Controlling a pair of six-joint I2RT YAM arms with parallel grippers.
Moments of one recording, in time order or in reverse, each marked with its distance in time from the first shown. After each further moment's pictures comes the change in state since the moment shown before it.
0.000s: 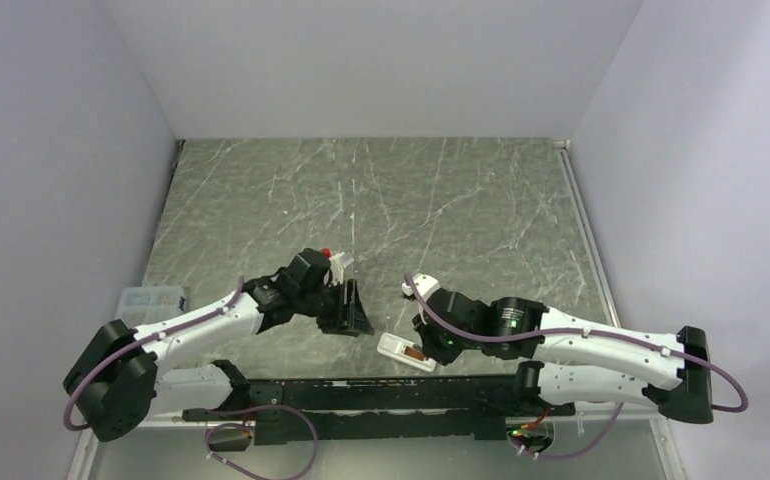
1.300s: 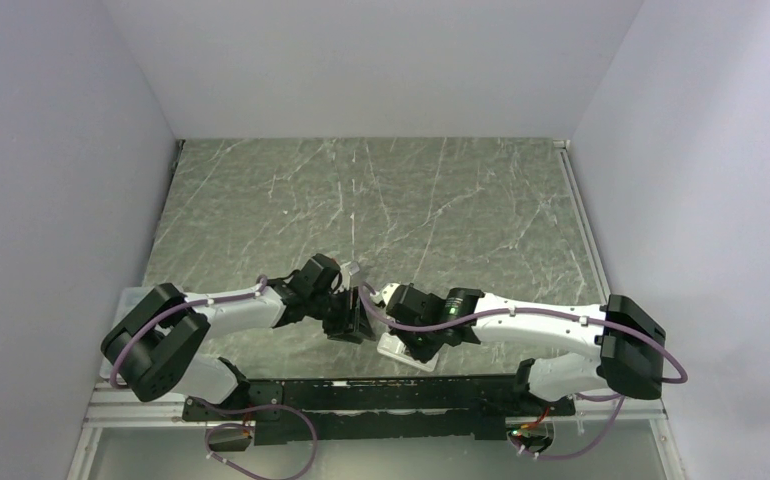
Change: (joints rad) left arm 0.024 0.260 -0.066 0.184 0.047 -0.003; right arm -0.063 0.370 0.018 0.103 -0.079 -0.129
